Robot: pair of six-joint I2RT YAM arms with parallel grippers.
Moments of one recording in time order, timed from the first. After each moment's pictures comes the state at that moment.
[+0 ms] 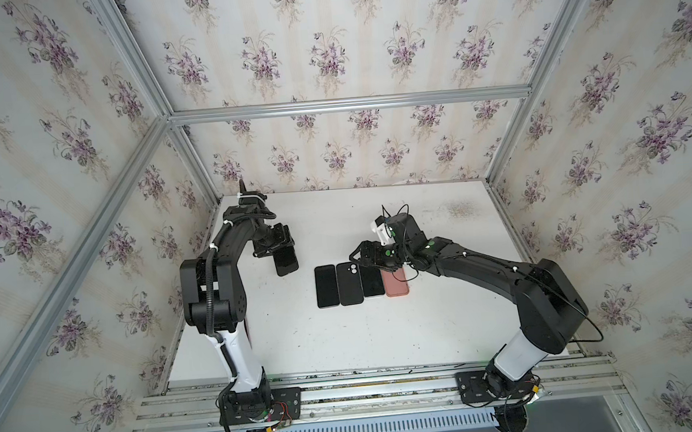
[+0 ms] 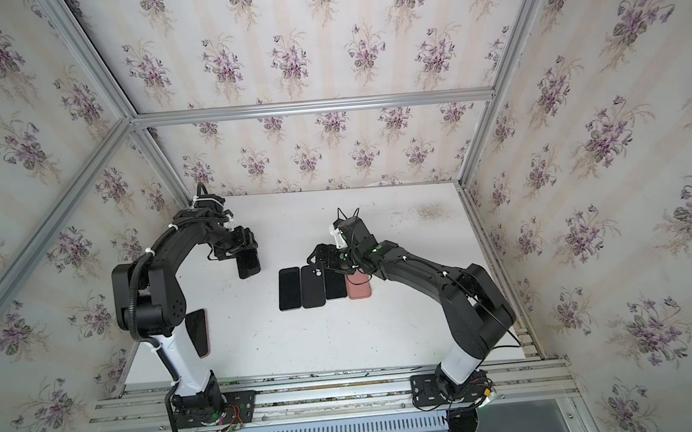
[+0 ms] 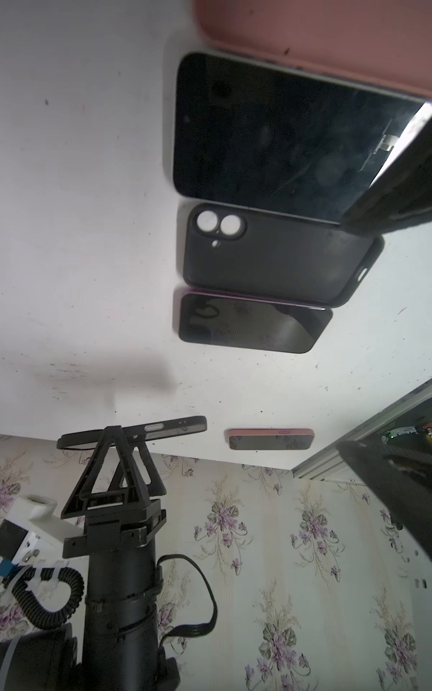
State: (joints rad) left arm 0.00 1.91 1.56 -0.92 0.25 -0.27; right arm 0.62 1.66 1.13 -0.18 -0.44 0.75
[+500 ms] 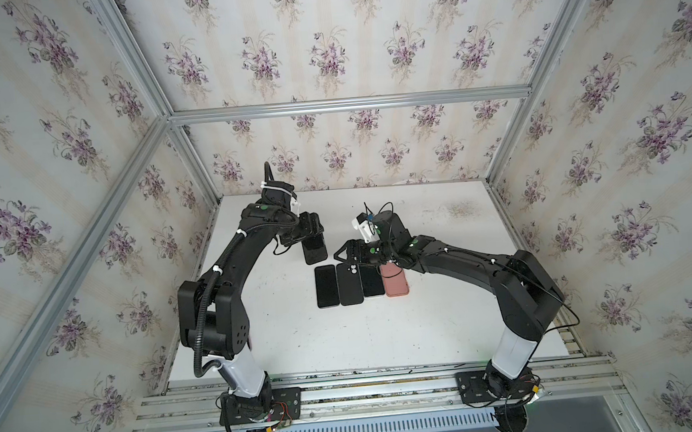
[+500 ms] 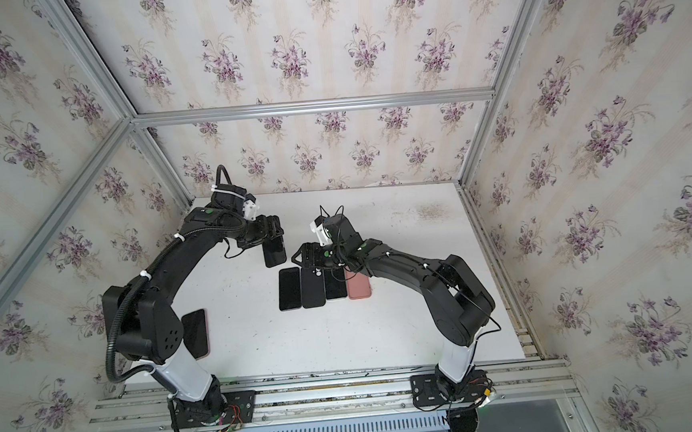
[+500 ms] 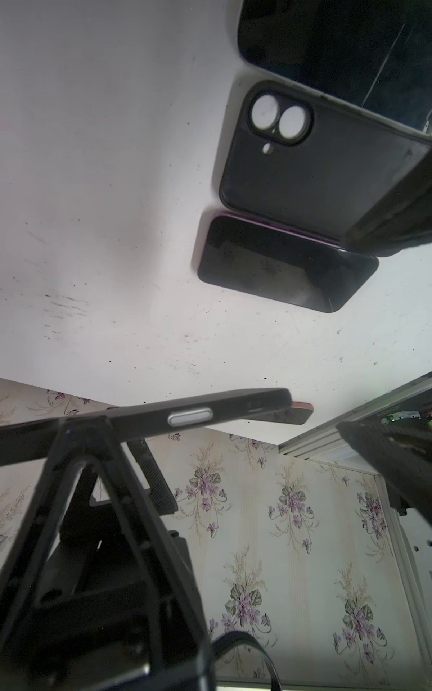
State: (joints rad) left arm -0.22 1.73 1.55 -0.83 0.29 -0.40; right arm 0.66 1.76 1.20 -0.07 -0.50 0.74
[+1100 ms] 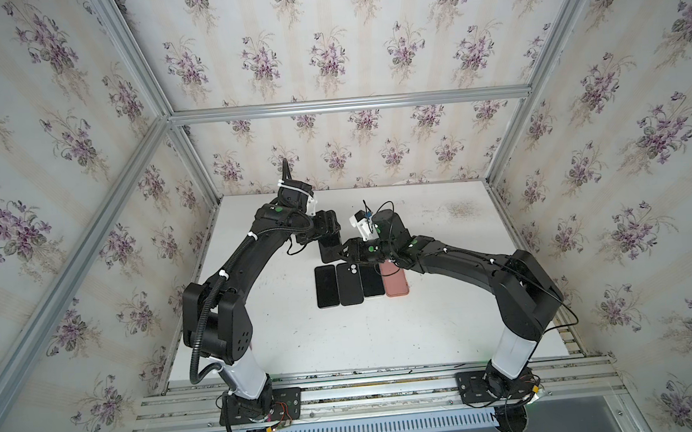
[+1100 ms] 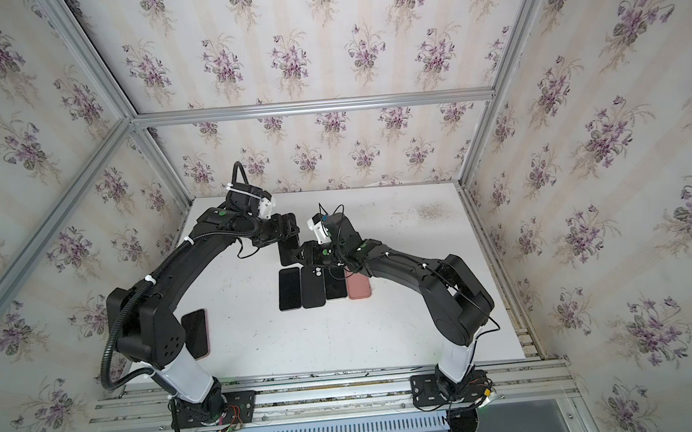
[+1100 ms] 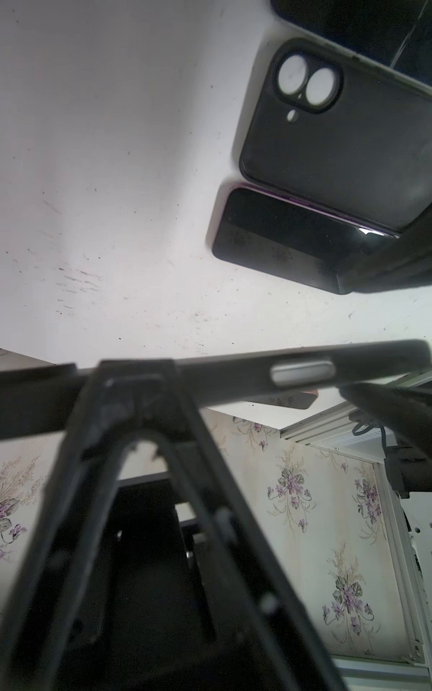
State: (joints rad) left arm -0.33 1.72 1.56 -0.79 0.29 -0.46; right arm 0.67 1.77 1.21 -0.01 -0.53 0.76
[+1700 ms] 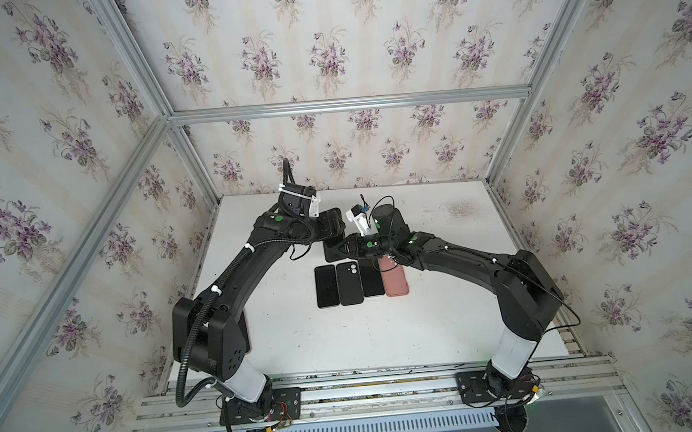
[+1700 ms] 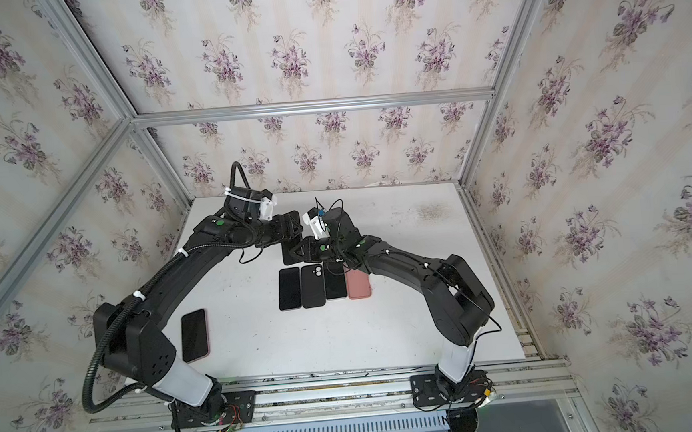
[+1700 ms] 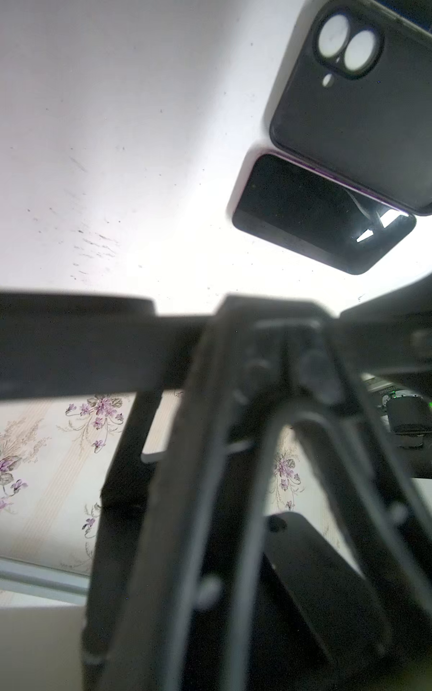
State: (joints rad) left arm -0.37 1.61 1.48 -0.67 0.29 -0.51; right arm 0.66 1.75 1.25 0.00 -0.56 0.74
